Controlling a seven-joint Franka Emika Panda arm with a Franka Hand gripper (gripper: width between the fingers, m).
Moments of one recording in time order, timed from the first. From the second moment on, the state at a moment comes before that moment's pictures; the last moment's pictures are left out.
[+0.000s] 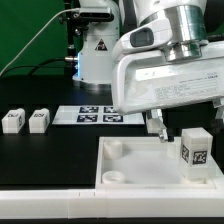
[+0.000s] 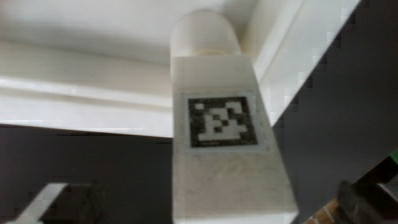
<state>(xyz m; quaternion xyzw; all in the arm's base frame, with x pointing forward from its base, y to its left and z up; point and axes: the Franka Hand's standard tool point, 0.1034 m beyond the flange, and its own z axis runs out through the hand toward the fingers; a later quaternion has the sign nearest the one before) 0.614 0.120 0.087 -0.98 -0.11 -0.18 0.06</state>
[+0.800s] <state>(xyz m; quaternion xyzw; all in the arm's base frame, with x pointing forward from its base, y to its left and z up) 0.635 0.118 0.083 -0.99 -0.12 -0.01 0.08</state>
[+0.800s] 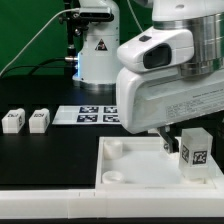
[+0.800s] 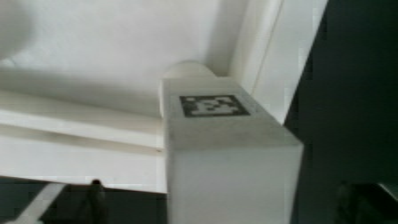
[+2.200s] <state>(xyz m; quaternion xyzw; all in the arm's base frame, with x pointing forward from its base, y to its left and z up) 0.631 0.104 0.081 -0.79 0.60 0.00 0.12</state>
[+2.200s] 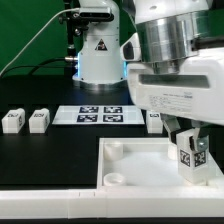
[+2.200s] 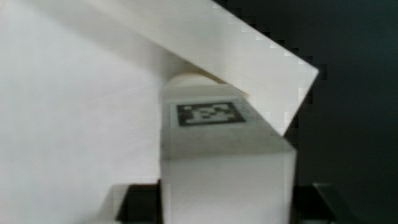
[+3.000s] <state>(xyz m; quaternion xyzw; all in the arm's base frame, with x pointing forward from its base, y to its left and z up) 0.627 0.116 0.080 -0.91 0.41 -0.02 0.12</state>
